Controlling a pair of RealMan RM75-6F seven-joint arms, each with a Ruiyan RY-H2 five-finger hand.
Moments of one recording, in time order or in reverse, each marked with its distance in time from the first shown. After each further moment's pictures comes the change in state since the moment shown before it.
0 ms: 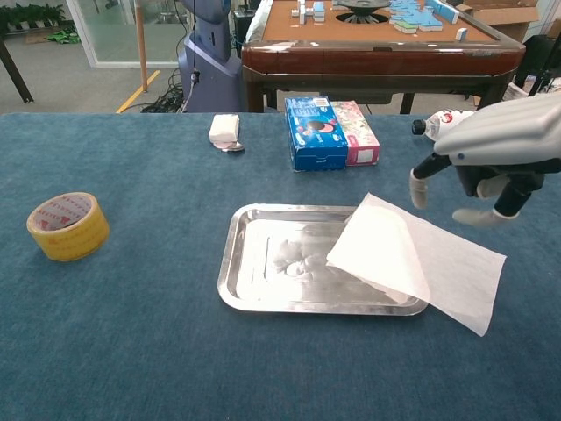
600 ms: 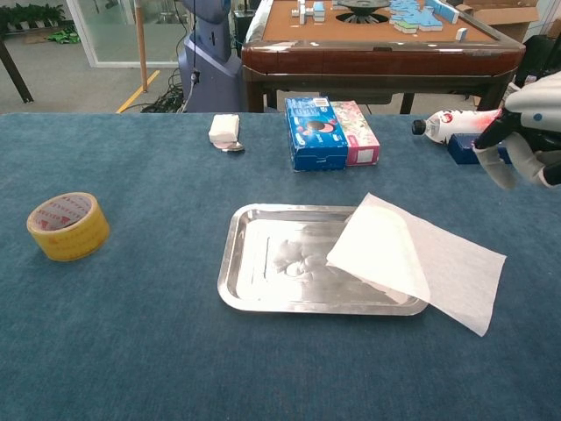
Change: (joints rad) left arm -0.007 -0.009 0.006 0.005 -0.002 -0.015 0.010; right arm -0.292 -0.014 0.021 0.067 -0.334 0.305 0.174
